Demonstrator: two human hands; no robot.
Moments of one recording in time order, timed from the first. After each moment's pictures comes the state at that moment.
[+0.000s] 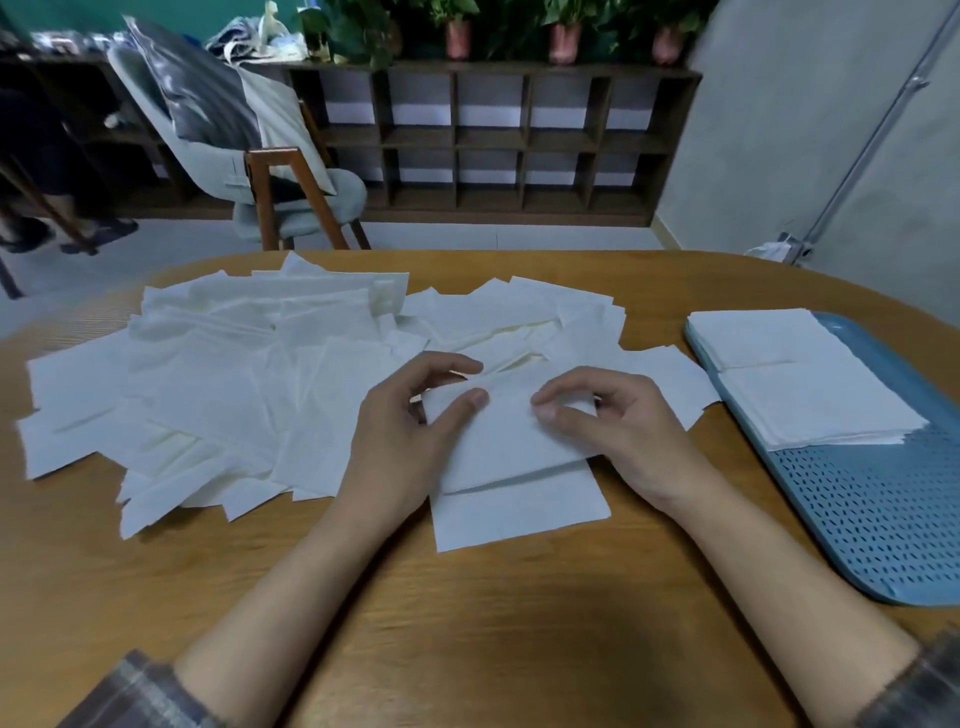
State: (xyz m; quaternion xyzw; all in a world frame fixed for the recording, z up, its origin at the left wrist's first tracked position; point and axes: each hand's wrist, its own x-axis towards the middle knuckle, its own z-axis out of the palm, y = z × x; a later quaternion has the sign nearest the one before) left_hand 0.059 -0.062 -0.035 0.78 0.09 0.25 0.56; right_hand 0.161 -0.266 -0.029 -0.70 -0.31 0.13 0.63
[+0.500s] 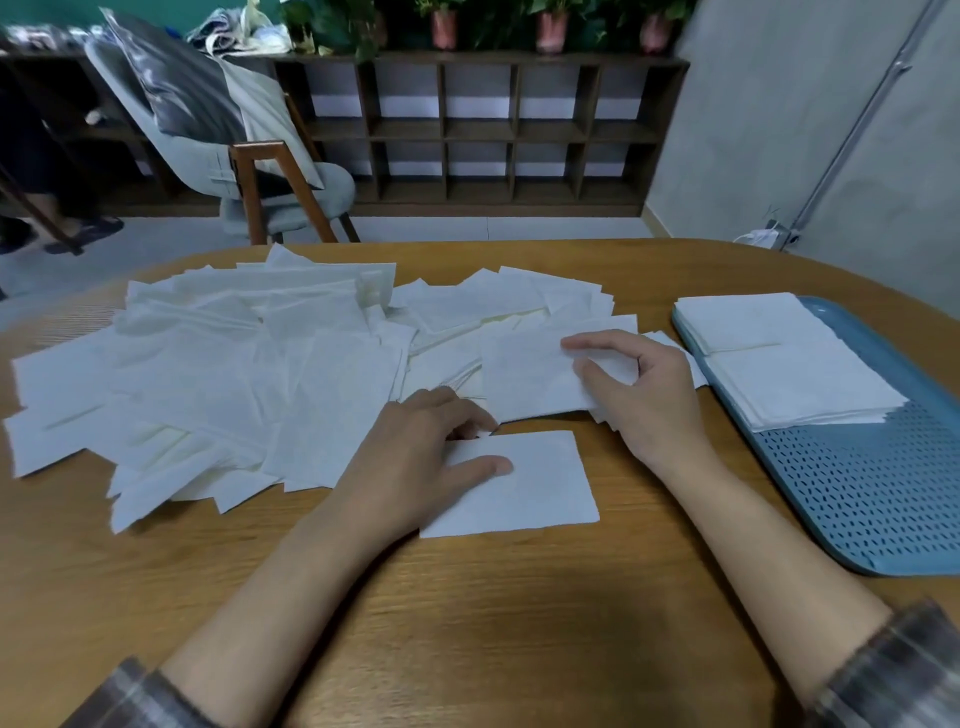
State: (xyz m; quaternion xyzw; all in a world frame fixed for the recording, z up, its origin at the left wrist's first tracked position) left_hand 0.051 -0.059 -0.045 0.95 -0.01 0.11 0.31; right_hand 0.176 -0.275 -0.034 -0.80 -0.21 -0.05 0.56
